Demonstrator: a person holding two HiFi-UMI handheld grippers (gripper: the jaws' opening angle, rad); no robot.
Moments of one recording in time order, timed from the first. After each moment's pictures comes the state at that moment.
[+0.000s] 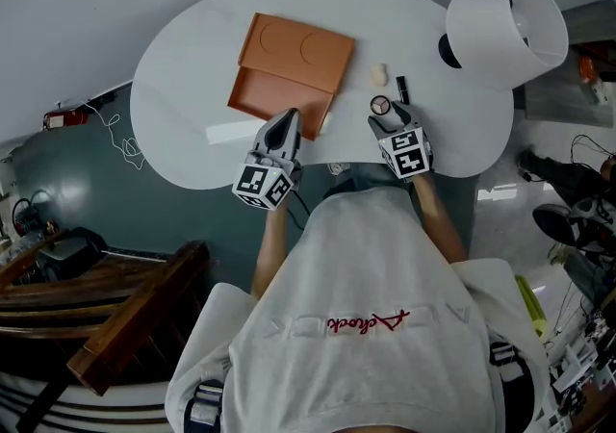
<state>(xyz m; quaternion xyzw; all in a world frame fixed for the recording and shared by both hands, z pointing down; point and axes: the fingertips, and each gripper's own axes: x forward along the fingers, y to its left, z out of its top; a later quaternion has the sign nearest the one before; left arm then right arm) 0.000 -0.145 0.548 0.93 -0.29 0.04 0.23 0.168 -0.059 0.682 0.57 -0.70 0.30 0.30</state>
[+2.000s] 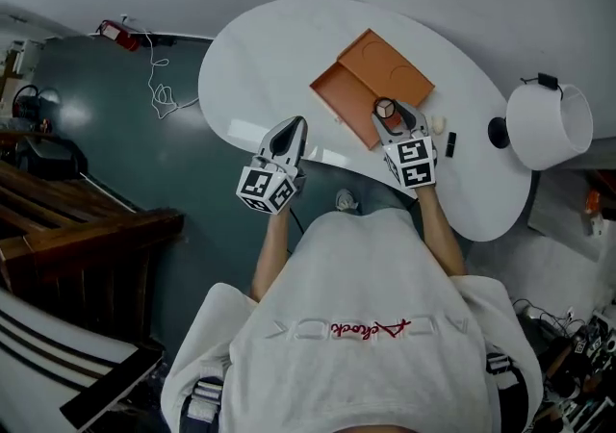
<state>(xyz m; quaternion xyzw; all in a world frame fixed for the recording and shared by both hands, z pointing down) -0.165 -0.121 0.483 0.87 -0.46 -0.05 0.15 0.013 -0.152 0.539 0.47 -0.84 0.10 0.24</state>
